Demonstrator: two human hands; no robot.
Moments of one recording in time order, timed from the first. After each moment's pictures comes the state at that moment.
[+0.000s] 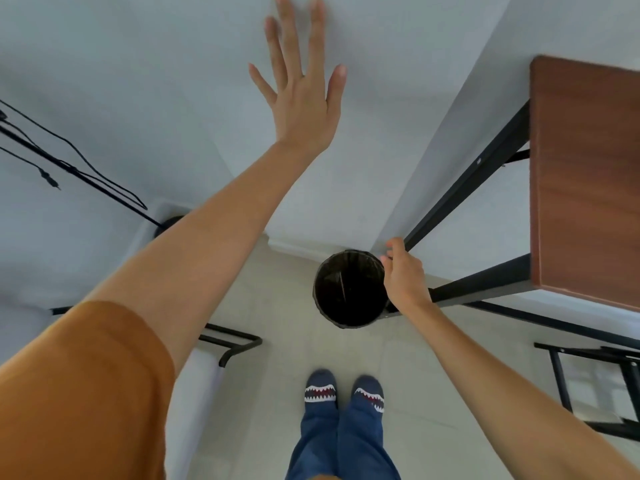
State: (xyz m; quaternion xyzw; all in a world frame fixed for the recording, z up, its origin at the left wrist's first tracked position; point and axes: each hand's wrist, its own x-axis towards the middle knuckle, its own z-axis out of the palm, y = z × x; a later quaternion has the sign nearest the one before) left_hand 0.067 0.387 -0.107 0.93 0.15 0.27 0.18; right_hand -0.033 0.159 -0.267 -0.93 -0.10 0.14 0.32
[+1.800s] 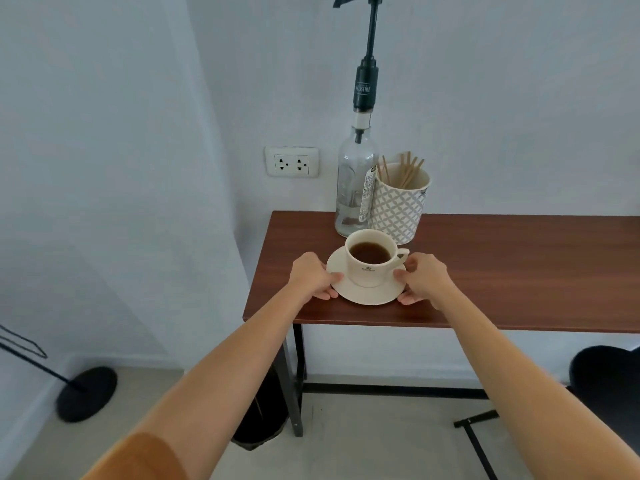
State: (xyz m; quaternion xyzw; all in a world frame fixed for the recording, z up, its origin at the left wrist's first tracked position) left_hand 0.014 0.014 -0.015 0.85 0.18 -0.11 0.48; right_hand 0.041 -0.202 -0.018 -0.88 0.11 0.12 0.44
